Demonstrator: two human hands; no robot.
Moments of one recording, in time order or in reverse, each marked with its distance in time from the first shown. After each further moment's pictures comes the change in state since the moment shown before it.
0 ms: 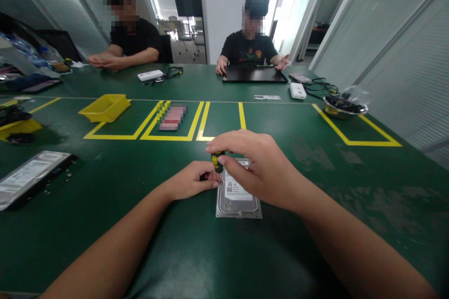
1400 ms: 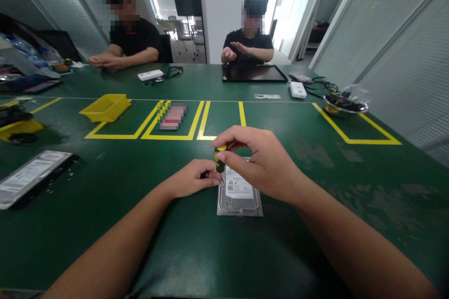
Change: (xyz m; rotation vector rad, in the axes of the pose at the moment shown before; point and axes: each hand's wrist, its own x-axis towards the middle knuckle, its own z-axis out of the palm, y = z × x) left_hand 0.000 -0.006 0.001 -0.019 -0.019 -0.021; right_hand 0.004 0.001 0.002 0.097 0.069 0.132
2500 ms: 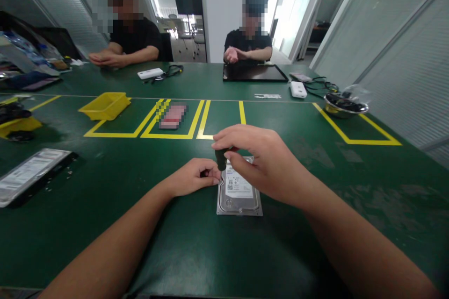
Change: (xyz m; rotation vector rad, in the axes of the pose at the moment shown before) left_hand 0.001 0.005 -0.001 -0.095 0.021 0.003; right_hand -0.005 0.002 -0.007 -0.144 -0.049 -0.191
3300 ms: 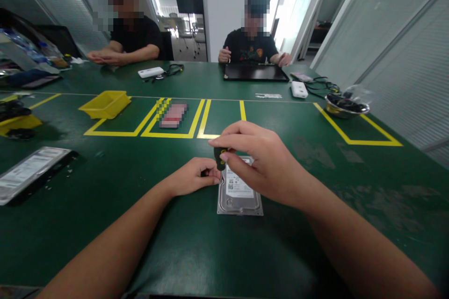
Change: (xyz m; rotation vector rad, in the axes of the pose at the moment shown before) left_hand 0.000 0.003 -0.001 0.021 -0.004 0.006; right_hand 0.002 -0.004 0.003 -0.048 -0.033 0.046
